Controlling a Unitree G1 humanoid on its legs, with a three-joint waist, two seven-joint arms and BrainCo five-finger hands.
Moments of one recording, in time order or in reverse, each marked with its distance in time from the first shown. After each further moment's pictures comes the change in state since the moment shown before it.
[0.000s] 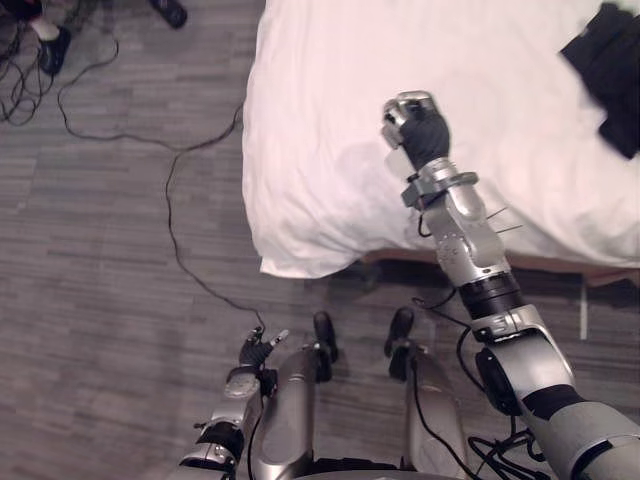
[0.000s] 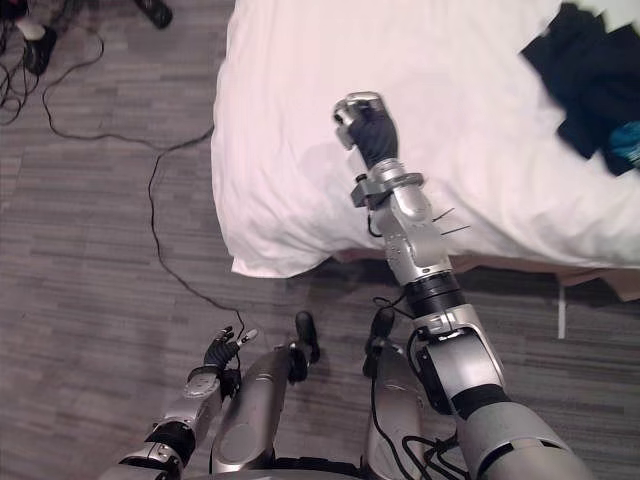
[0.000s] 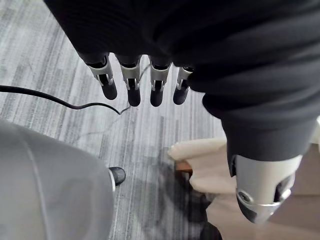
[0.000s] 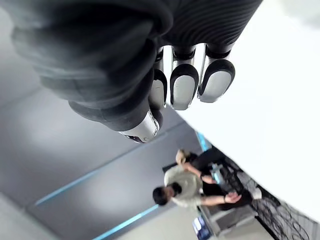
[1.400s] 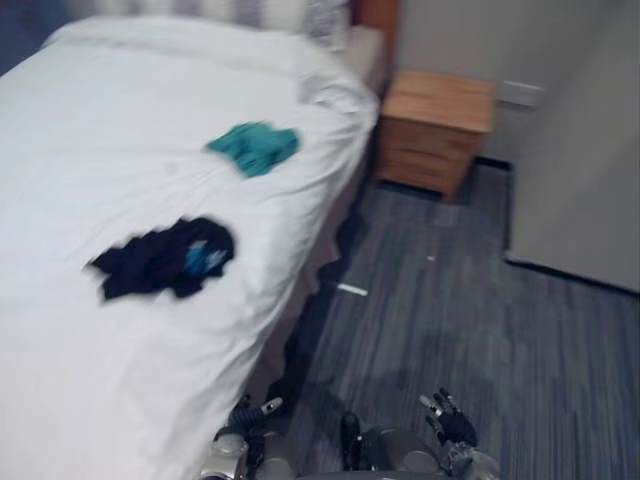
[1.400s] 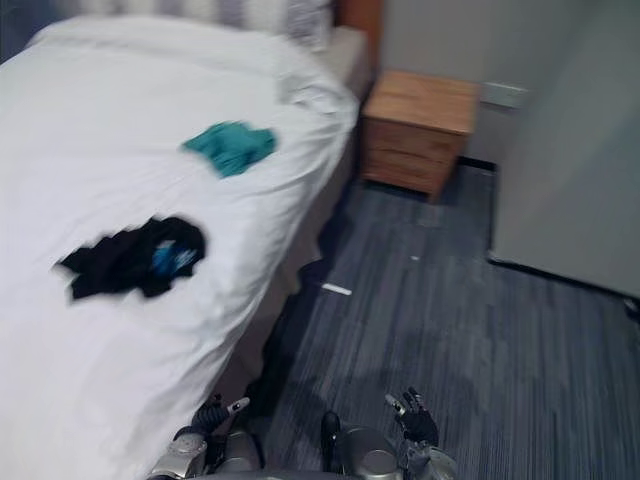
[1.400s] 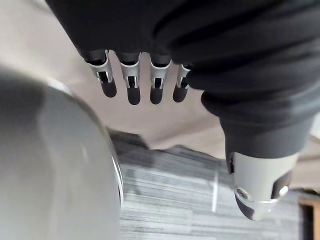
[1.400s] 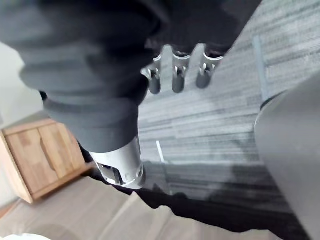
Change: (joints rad) left arm 0.185 0.000 0.132 0.111 0.345 0.073 -0.067; right arm 0.969 0.192 -0.173 0.550 -0.207 -0.136 0.179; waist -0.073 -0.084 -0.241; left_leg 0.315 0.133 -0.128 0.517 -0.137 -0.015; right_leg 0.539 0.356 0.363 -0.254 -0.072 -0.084
